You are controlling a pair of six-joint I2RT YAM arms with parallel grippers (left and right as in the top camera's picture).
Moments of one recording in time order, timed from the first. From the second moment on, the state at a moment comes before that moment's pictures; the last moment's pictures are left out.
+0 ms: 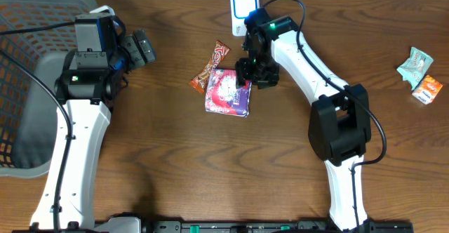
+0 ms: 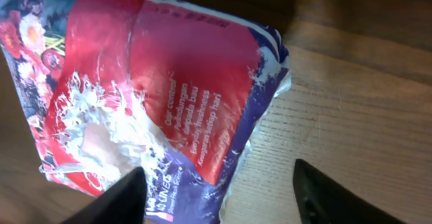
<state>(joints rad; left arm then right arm) 0.00 1.41 1.31 -0.65 -0.04 -0.36 0.42 2.28 1.97 -1.21 -0.27 0.32</state>
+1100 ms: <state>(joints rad) 0.00 1.41 1.31 -0.65 -0.04 -0.36 0.43 2.23 2.03 -1.21 0.10 0.35</state>
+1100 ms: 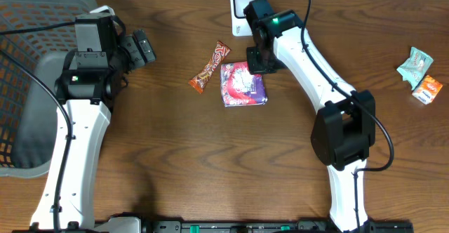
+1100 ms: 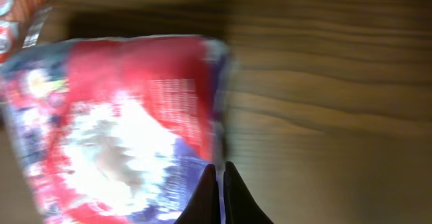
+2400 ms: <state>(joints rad) 0.00 1.41 1.31 -0.65 -0.04 -0.36 0.36 2.19 1.69 -0.95 -0.08 0.30</state>
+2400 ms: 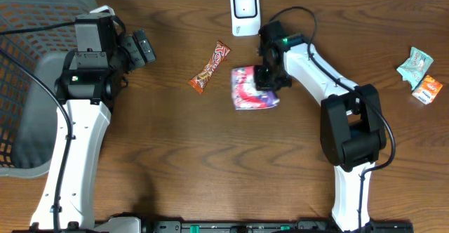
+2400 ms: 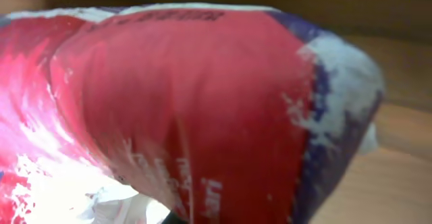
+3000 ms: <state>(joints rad) 0.00 1.41 1.31 -0.65 -0.04 -0.36 0.43 2.12 1.77 -1.13 0.91 0.49</state>
